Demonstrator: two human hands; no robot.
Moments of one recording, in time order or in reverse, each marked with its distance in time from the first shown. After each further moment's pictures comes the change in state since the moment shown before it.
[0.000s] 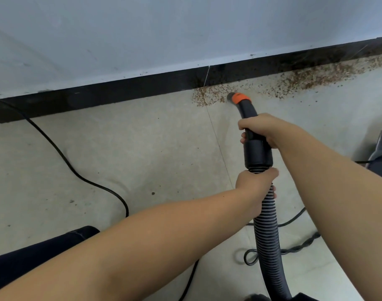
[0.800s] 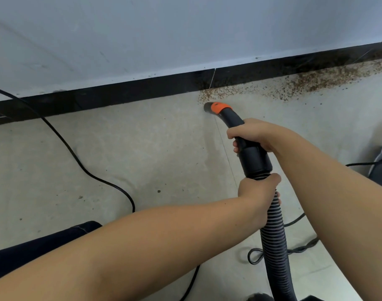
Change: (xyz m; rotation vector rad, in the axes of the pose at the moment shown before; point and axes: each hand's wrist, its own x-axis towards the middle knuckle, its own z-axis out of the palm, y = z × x) left_hand -0.021 -0.011 -0.005 -0.082 0.050 -0.037; right_hand -0.023 -0.004 0.027 -0.165 -0.186 -0.063
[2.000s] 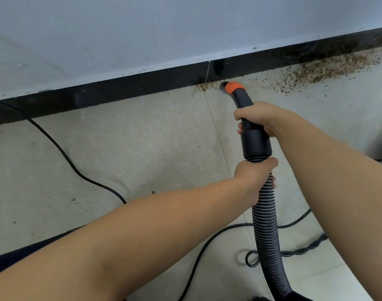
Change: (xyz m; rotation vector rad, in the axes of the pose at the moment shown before) left_hand 0.033 0.026 0.010 0.127 -0.016 0.059; right_hand 0.028 -0.004 -0.034 0.106 0.133 0.008
